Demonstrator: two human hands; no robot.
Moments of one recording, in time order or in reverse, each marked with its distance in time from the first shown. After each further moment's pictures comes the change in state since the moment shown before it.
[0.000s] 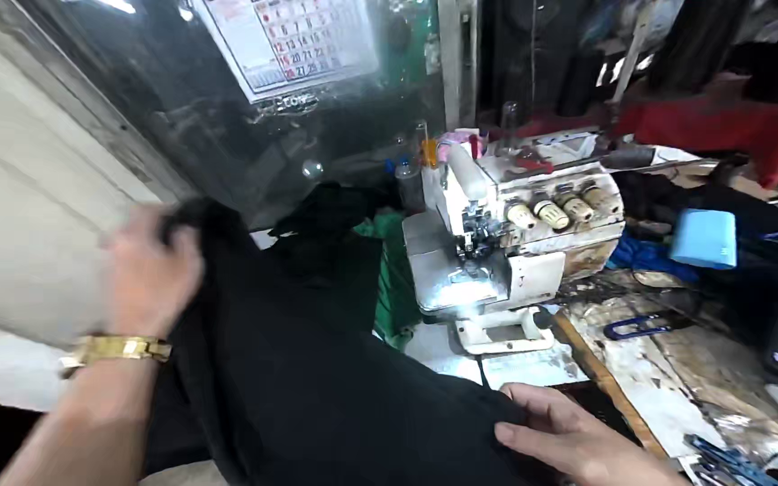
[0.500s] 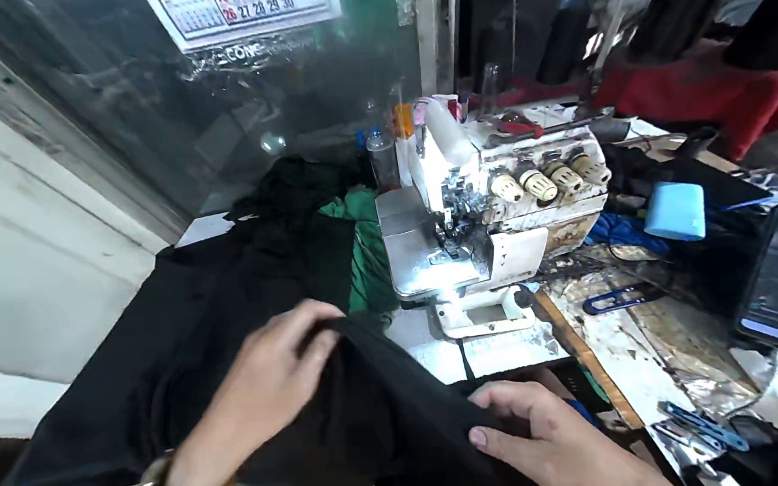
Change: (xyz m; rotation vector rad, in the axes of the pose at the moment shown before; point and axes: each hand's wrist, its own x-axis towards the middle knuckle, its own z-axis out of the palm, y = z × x) left_hand -0.121 0.096 0.061 -0.436 -0.392 0.267; right_hand -0.005 0.014 0.012 -0.278 0.084 -0.073
